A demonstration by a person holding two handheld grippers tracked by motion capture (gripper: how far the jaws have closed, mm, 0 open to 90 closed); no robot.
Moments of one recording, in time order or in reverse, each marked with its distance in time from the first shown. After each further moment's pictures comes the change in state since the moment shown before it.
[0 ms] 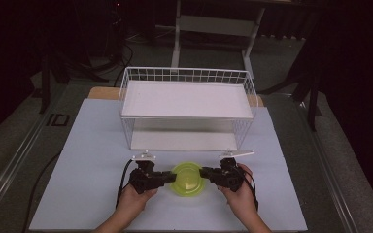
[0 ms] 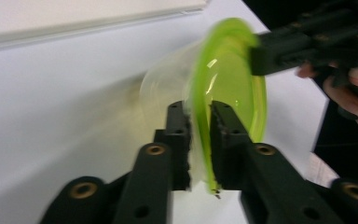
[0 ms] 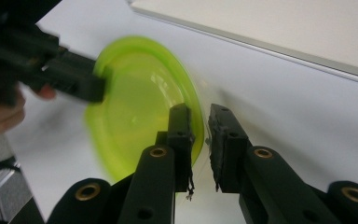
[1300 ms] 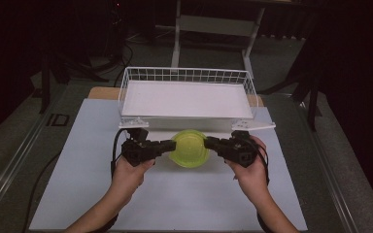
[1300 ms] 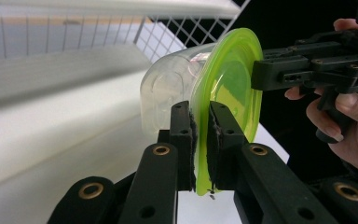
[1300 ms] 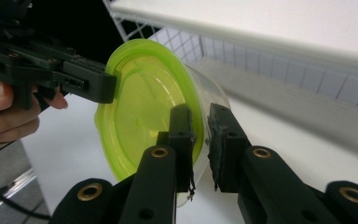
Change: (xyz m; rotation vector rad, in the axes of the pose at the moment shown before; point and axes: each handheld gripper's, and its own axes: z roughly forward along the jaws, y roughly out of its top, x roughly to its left) left arm -0.036 0.094 -0.059 -0.161 -0.020 0.033; right arm 0.020 0.087 -0.066 -0.203 0.005 -0.108
